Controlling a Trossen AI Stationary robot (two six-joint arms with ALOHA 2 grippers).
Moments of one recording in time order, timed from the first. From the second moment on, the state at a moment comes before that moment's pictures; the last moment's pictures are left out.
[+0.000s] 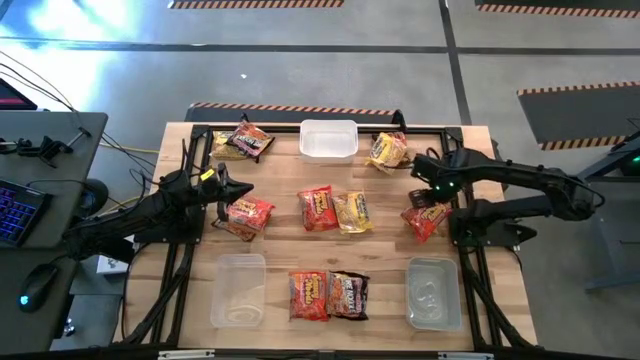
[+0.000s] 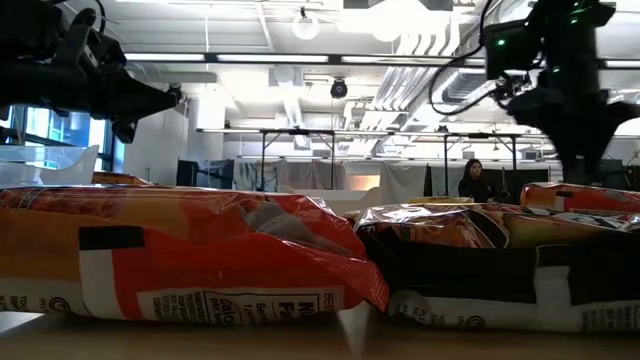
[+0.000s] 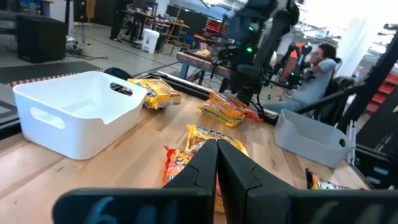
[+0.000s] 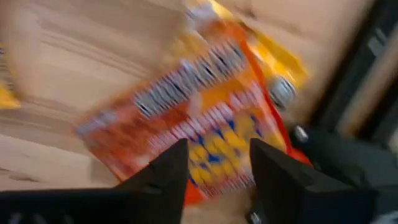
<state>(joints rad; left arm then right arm) 0.42 0.08 0.01 0.05 0.20 -0.29 -0.39 1.05 0.77 -1.30 -0.04 0.90</state>
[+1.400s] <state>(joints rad) 0.42 0.08 0.01 0.04 0.19 -0.23 -0.21 1.28 0.81 -0.77 0.12 0.75</state>
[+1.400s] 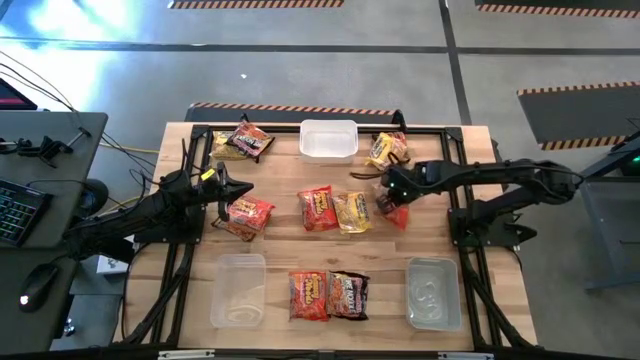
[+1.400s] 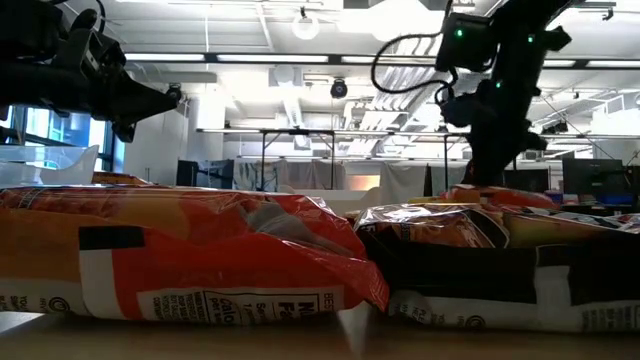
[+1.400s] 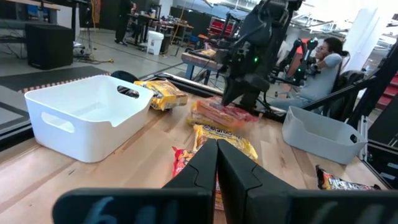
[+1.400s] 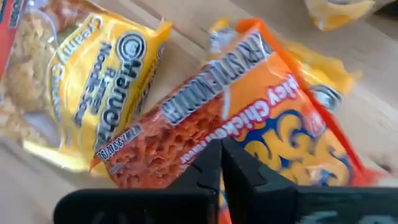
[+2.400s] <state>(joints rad) 0.42 0.08 0.01 0.04 0.19 -0.23 -0.02 0.92 0.39 -0.50 0.40 1.46</state>
